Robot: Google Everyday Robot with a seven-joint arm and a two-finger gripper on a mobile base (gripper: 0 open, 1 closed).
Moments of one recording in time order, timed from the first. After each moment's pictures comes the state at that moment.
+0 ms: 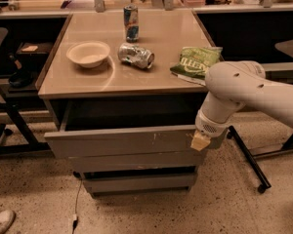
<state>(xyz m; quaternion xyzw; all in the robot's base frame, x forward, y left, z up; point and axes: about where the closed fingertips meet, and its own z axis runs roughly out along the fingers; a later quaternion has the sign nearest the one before) 0.516 -0.171 0.669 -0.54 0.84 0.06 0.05</state>
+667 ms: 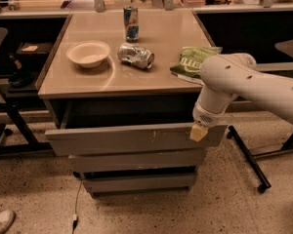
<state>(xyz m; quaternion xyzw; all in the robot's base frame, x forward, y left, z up) 0.557 -0.175 0.666 -0.54 0.84 0.04 0.05</state>
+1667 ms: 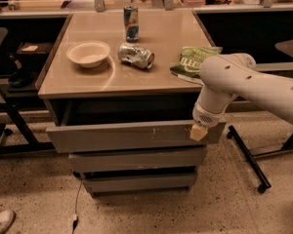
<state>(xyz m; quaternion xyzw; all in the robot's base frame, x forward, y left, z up) 0.557 -0.175 0.666 -0.54 0.84 0.04 0.05</state>
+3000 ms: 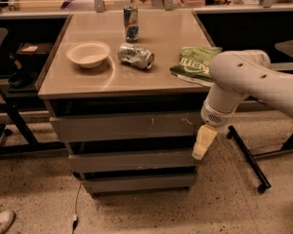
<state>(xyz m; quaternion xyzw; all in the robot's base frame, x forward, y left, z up) 0.542 -0.190 0.684 -0.52 0.85 0.04 0.05</state>
